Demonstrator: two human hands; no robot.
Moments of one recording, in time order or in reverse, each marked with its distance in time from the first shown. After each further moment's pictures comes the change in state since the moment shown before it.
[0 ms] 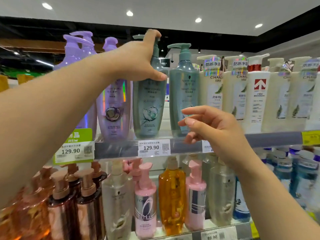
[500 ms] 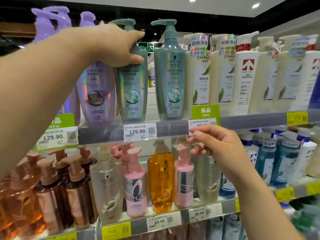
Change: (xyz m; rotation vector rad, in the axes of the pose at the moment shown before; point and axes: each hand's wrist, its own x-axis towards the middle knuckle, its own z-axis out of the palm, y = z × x) left_hand 0.012 -0.013 0.010 0.511 -0.080 0.027; right_hand -0.059 0.050 -0.029 0.123 0.146 0.248
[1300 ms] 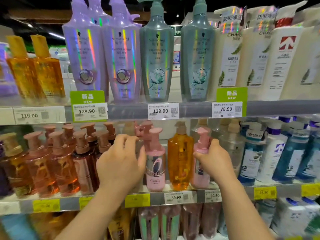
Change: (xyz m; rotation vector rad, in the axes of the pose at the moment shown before) left_hand -0.275 0.121 0.133 -0.264 0.233 -0.411; right_hand -0.009 0.107 0.039 -0.875 0.123 0.331
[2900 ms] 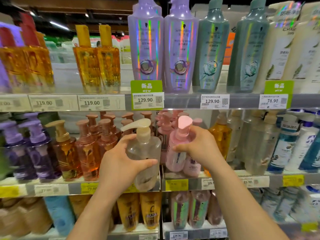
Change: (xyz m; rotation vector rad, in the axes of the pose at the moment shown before) left_hand -0.038 -0.136 -0.057 -0.603 -0.296 -0.395; right_hand -0.069 -0.139 0.074 0.275 -0.175 -0.228
